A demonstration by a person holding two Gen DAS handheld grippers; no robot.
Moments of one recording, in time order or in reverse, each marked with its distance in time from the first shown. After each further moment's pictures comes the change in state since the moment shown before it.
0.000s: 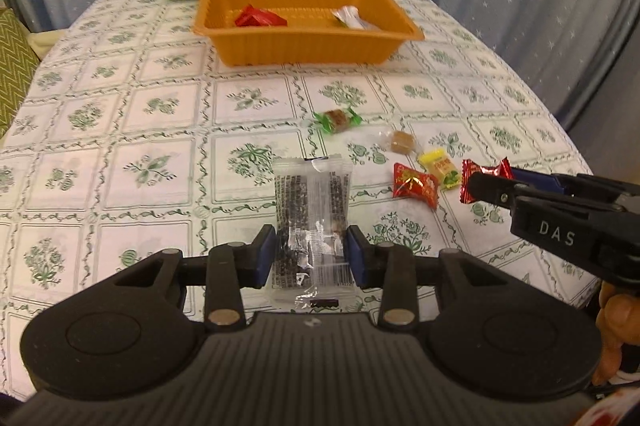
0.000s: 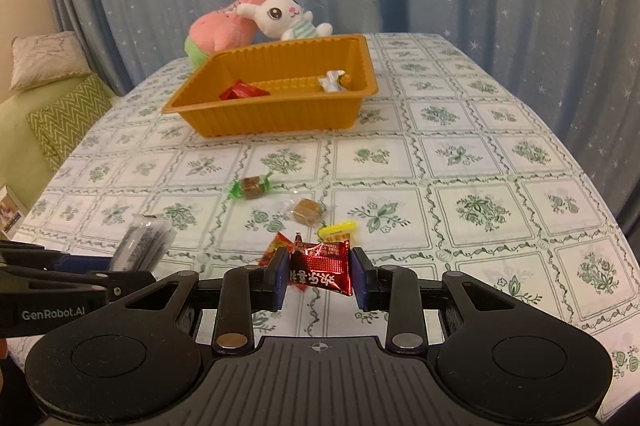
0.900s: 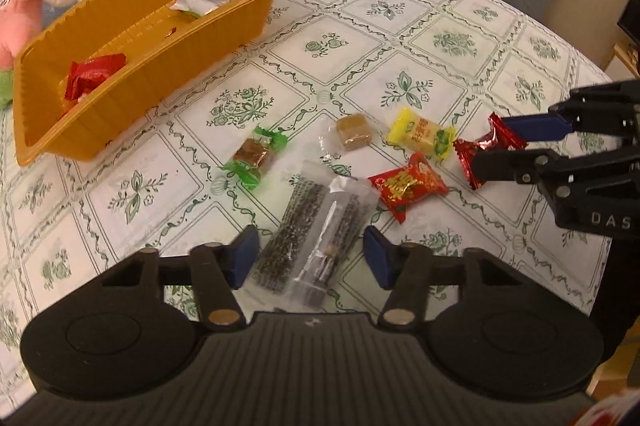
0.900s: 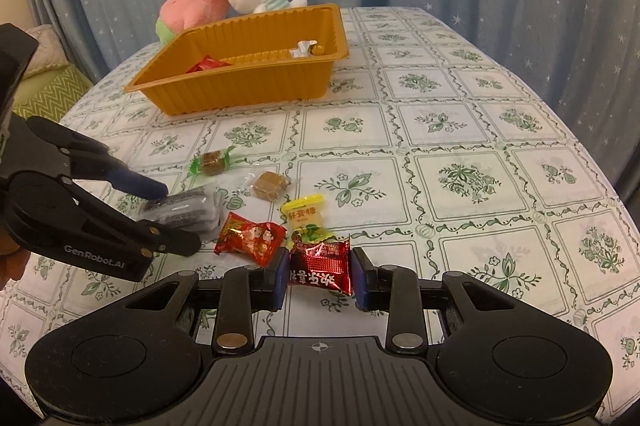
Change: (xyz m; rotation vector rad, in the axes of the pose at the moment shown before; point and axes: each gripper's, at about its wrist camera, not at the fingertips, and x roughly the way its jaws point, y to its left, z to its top) left arm 0.103 -0.025 0.052 0.566 0.156 -0.217; right arm 0.031 -0.026 -0.014 0.043 0.057 -0.043
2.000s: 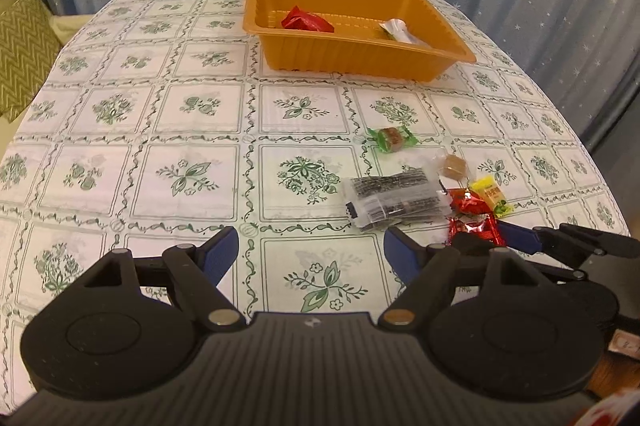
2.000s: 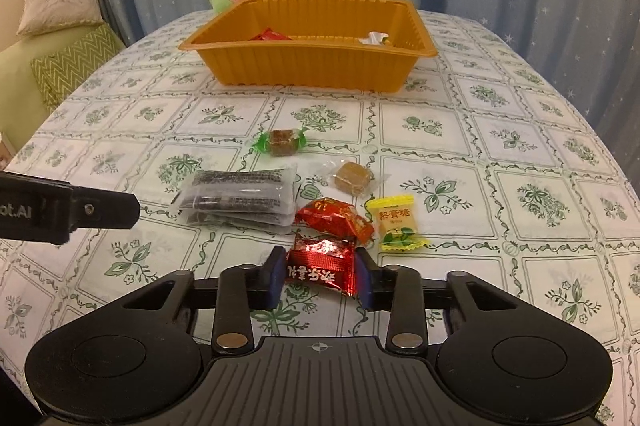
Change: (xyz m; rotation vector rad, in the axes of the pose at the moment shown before) left arm -0.081 0.008 -0.080 -0.632 -0.175 0.244; right arm 0.023 0.051 -0.005 -0.147 0.022 0.037
